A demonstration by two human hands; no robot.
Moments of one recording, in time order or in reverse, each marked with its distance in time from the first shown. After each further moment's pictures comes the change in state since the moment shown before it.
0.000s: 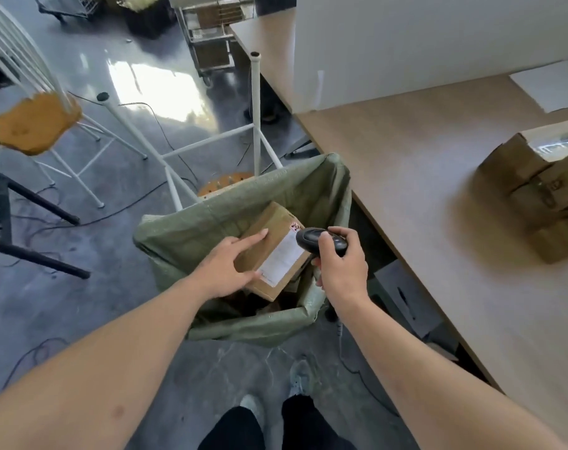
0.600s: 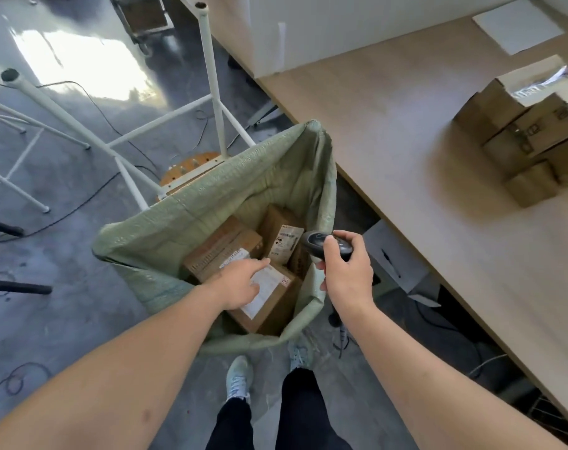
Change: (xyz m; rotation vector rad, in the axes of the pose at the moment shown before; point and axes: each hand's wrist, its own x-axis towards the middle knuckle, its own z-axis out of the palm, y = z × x) left_hand 0.048 -0.044 0.066 0.305 -0.375 0.055; right_hand -0.008 0.041 0.009 -0.017 0.214 0.160
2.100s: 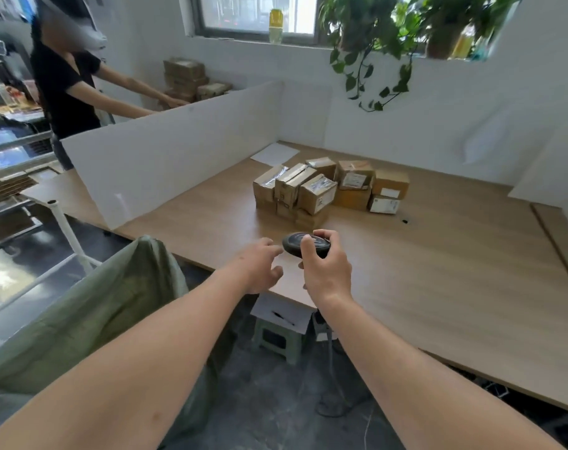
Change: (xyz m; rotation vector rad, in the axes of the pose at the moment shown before) left_hand -0.149 0.417 0.010 0.483 0.322 0.582; right_hand -0.158 -0.013 -0.312 0.191 0.492 -0.323
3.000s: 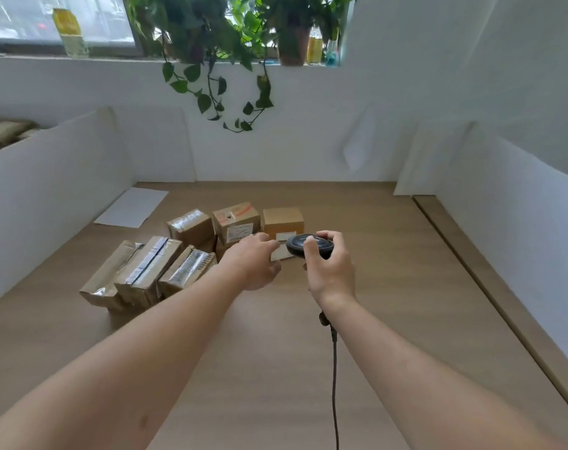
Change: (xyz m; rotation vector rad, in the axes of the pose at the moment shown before) left_hand 0.431 0.206 -0.027 0.213 -0.034 0.448; right_hand 0.368 0.037 -0.166 -0.008 0.479 0.124
